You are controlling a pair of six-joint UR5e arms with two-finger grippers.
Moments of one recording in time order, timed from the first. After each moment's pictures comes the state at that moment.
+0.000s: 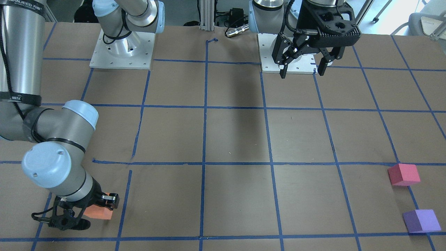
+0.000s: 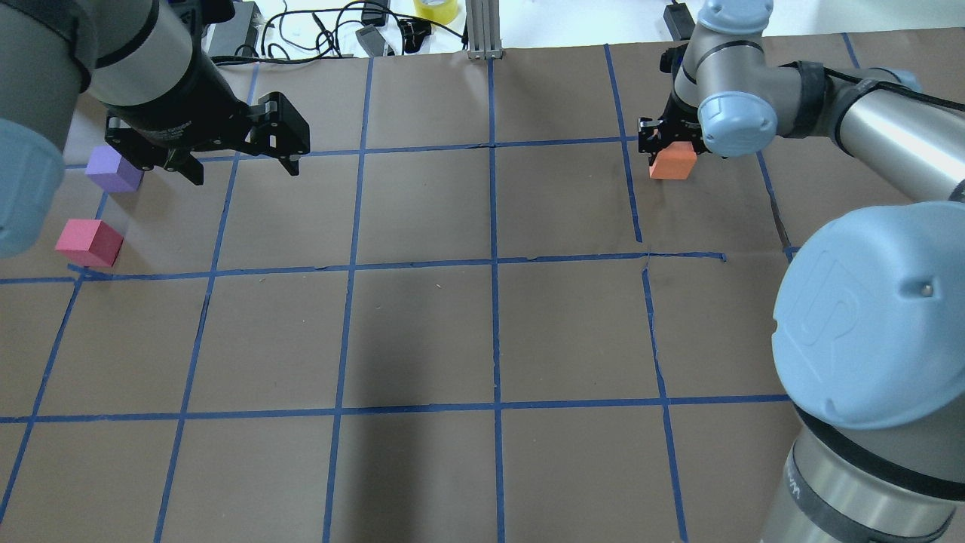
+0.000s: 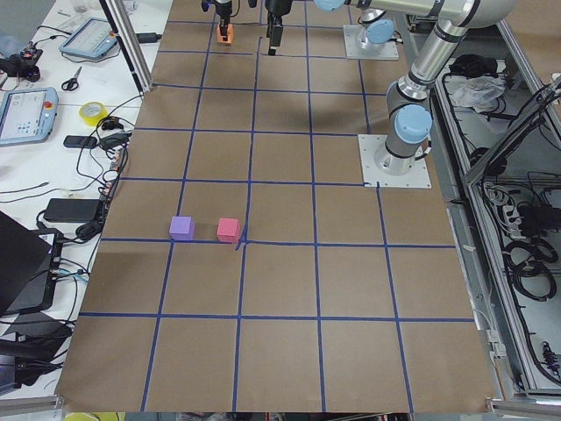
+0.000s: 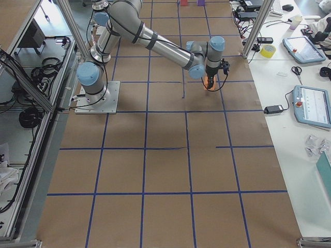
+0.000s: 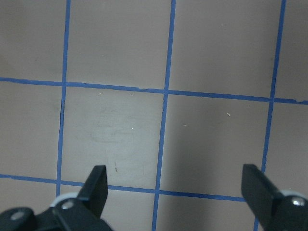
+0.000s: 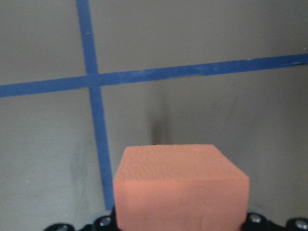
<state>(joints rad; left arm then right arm) -1.64 -1.46 -1.61 -1.47 1.64 -0.16 1.52 -0.96 1.47 -2.15 -1.59 0.06</state>
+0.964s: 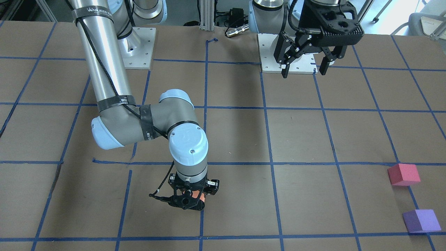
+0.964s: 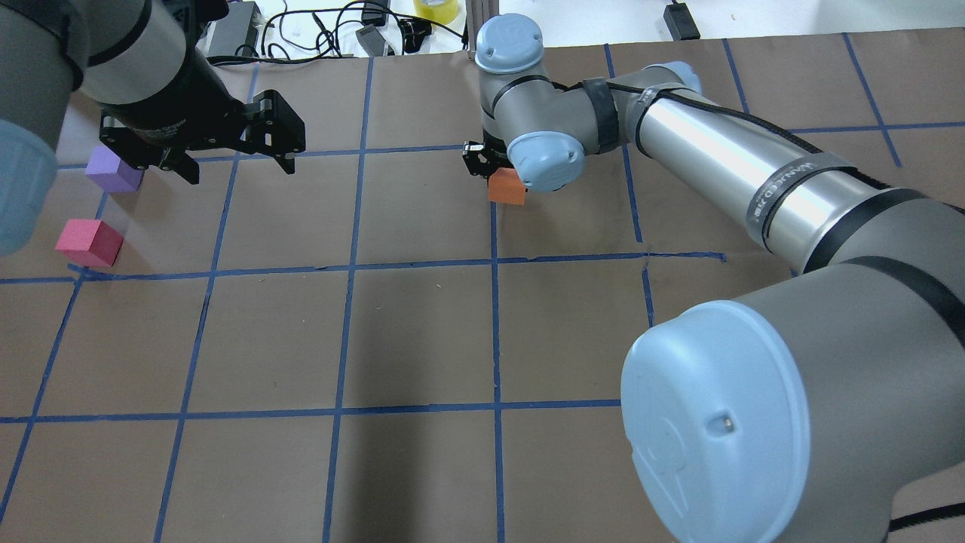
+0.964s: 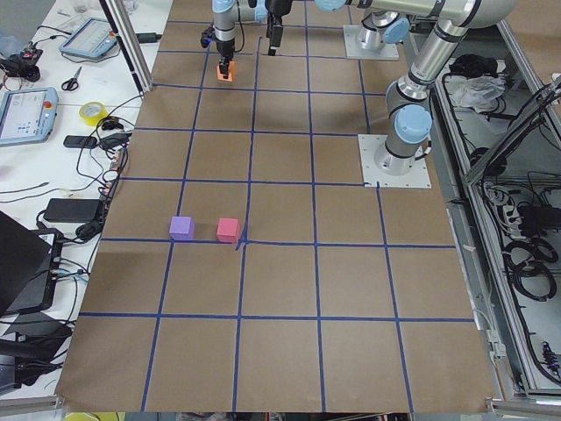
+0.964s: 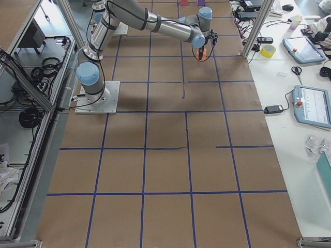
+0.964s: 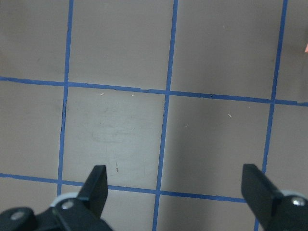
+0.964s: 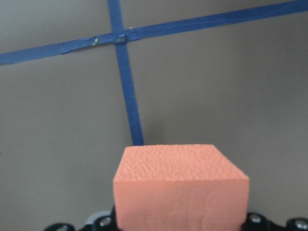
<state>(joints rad) -1.63 -1.45 -1.61 -1.47 1.64 -0.16 1.89 -0.87 1.34 -2.13 -1.59 0.47</state>
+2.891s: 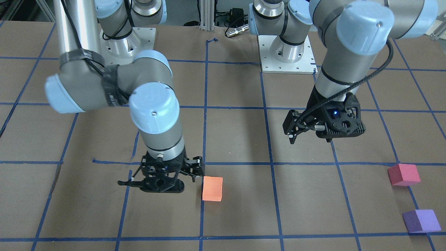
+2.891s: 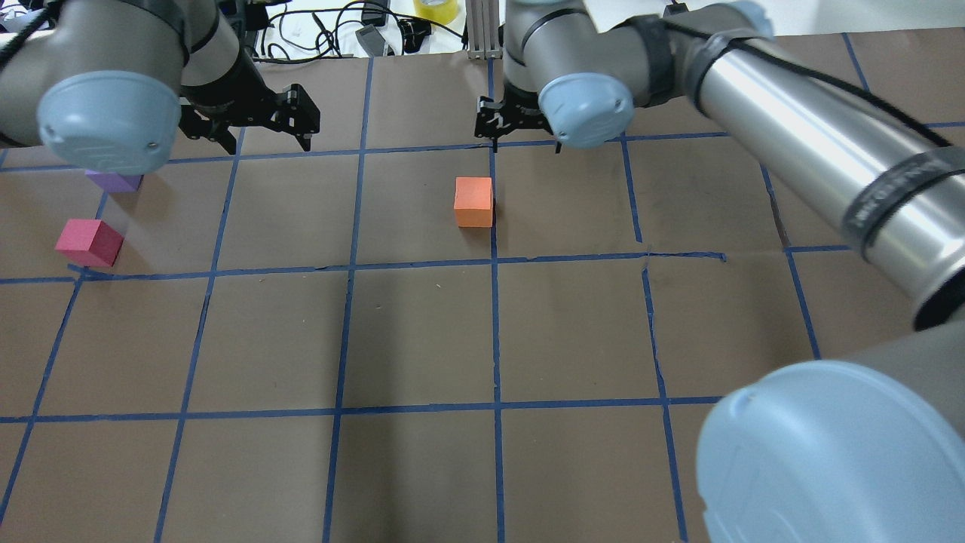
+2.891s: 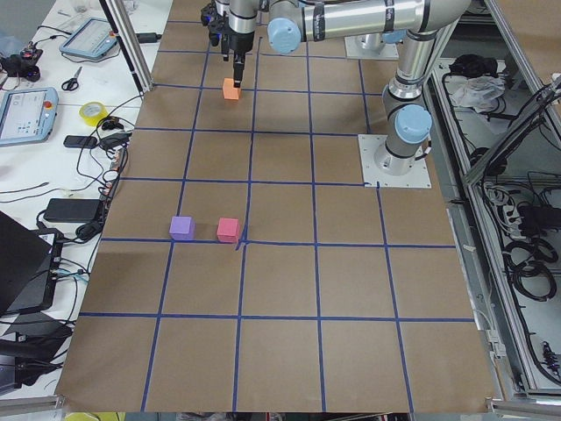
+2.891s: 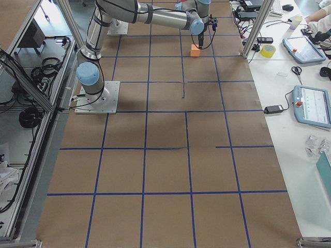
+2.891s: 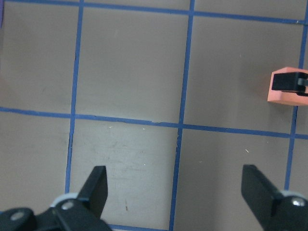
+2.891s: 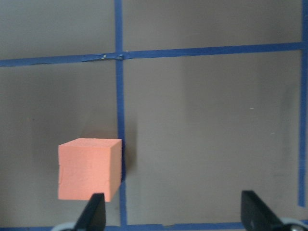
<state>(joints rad) -1.57 -1.76 -1.60 -1.20 1.63 -0.05 1.78 -1.10 1.36 -1.93 -1.56 0.23</state>
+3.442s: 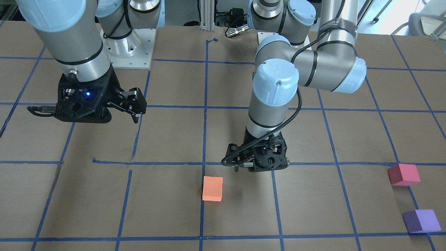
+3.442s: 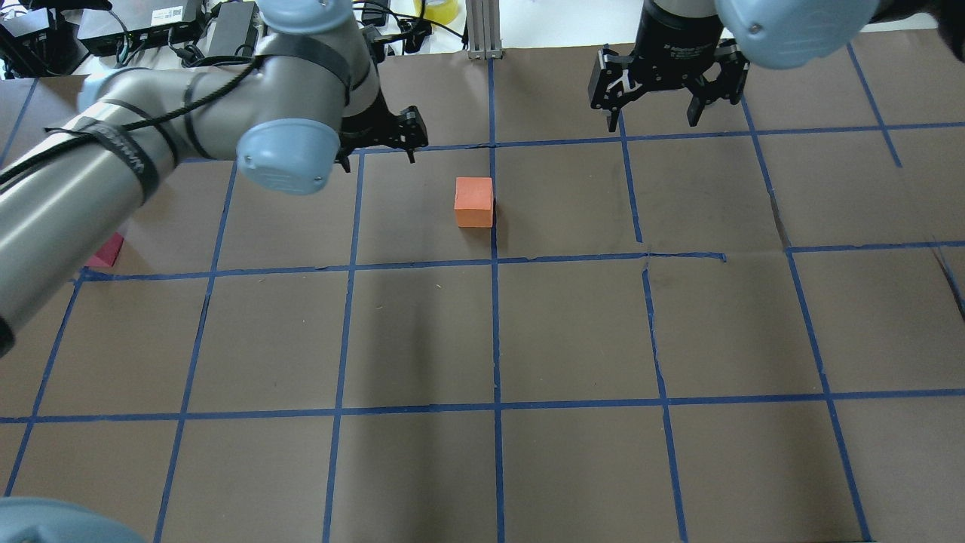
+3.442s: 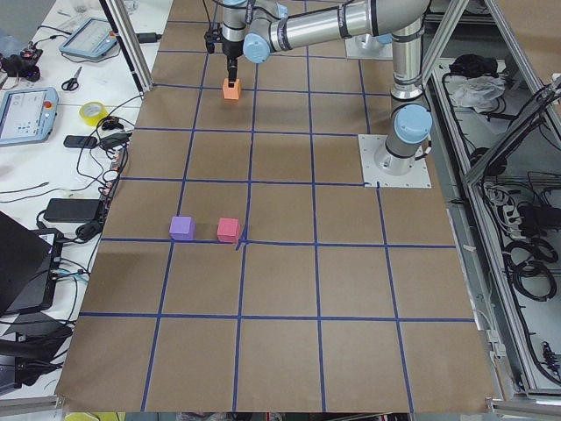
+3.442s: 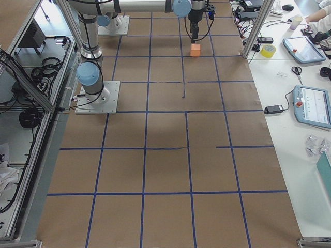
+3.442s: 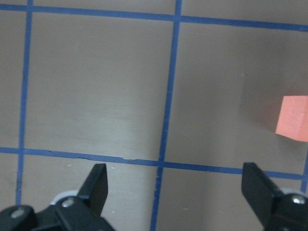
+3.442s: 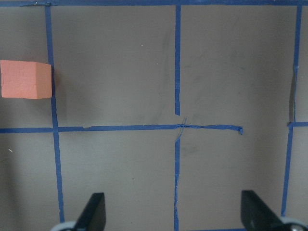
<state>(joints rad) -1.80 -1.99 -1.54 -0.99 1.62 -0.31 1.66 -1.39 1.39 -1.58 -1.61 0.09</state>
